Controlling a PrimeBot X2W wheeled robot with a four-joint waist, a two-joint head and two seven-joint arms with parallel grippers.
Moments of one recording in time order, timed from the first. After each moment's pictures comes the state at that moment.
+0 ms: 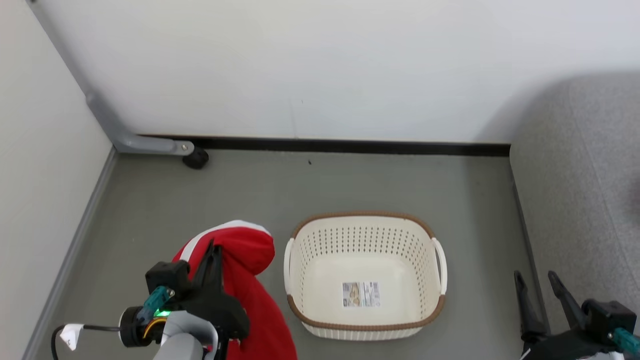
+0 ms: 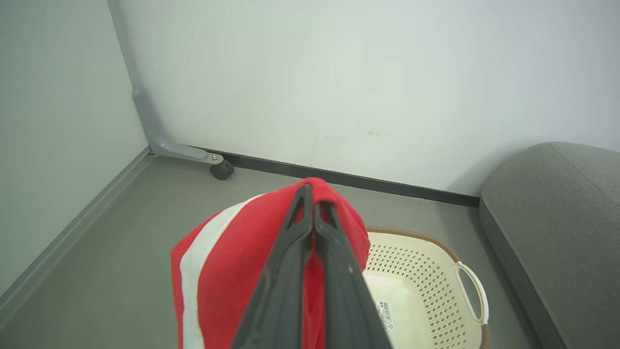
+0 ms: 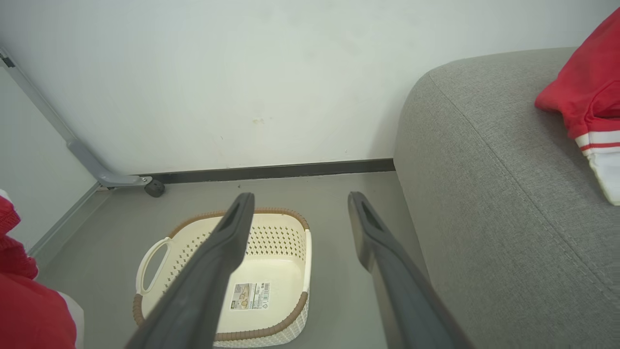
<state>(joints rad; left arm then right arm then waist) -0.35 0.05 -0.28 0.69 -0.47 0.03 -0.24 -0.09 -0.13 0.06 0.50 0.27 0.09 -0.26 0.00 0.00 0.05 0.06</state>
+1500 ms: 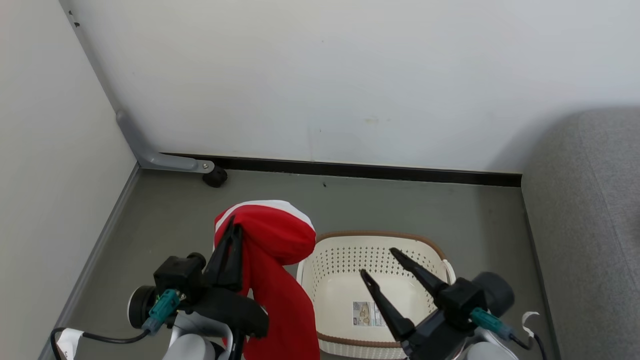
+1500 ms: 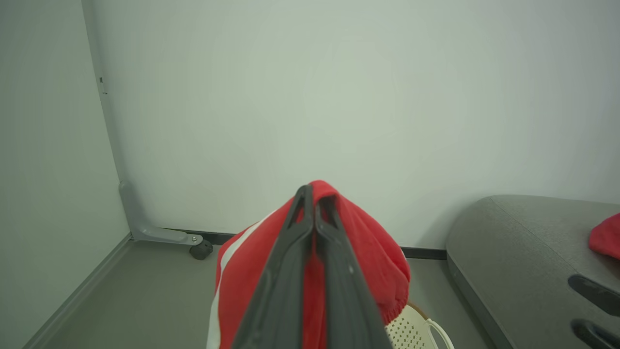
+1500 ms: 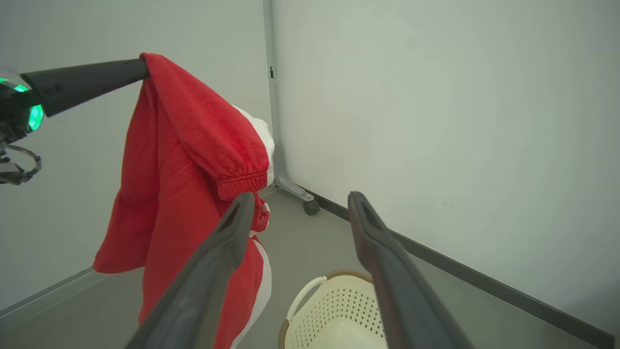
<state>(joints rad) -0.22 0.09 -0.33 0.29 -0.43 0.07 -0.18 -0.24 -0.09 0.54 0.41 0.18 0.12 -0.26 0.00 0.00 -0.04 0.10</state>
